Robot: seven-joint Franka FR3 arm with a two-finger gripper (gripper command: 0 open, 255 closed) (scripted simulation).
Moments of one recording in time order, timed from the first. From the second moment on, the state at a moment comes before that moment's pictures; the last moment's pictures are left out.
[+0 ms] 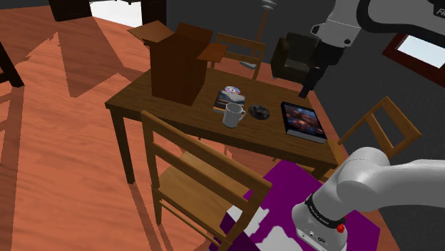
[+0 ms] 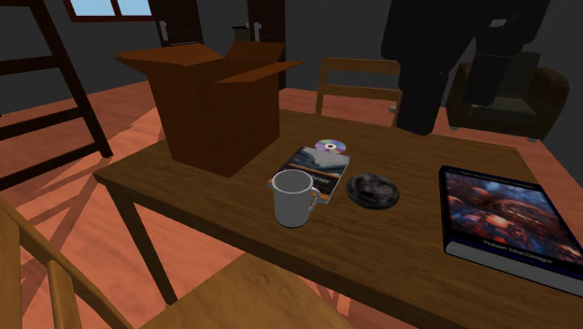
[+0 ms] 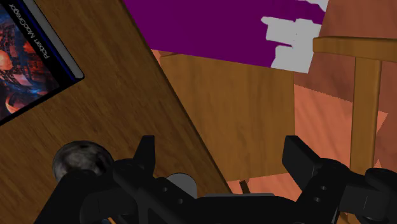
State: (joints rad) arm 0.00 -0.83 -0.05 -2.30 -0.06 1.46 -0.17
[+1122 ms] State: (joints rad) arm 0.02 -0.40 -0.01 -2.33 -0.05 1.93 -0.10
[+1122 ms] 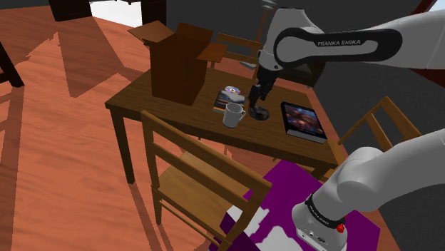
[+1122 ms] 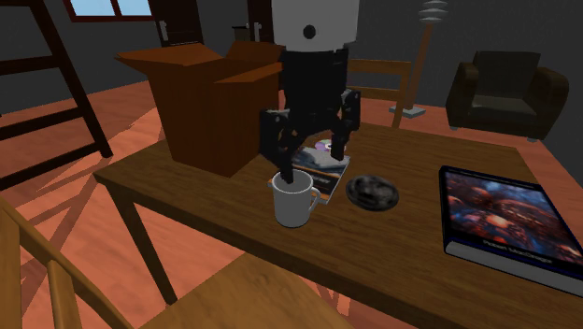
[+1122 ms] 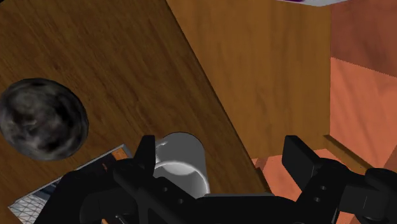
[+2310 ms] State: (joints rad) arm 0.02 0.06 0.00 -2.20 -0.09 2.26 -0.03
